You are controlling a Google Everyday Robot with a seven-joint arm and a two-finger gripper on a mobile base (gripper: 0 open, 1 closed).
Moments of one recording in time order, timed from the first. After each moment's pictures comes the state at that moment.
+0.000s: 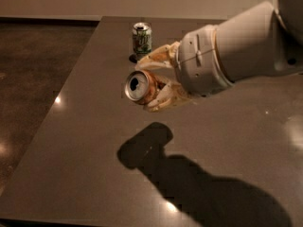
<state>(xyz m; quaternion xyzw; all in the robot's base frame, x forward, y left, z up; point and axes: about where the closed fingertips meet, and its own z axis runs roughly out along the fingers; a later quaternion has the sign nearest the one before) 0.434 -0.002 0.981 -0.76 0.48 0.05 0.43</state>
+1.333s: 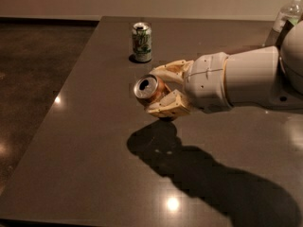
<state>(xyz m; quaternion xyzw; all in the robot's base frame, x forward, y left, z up) 0.452 -0.016 0.949 -0.63 0.59 0.12 0.49</state>
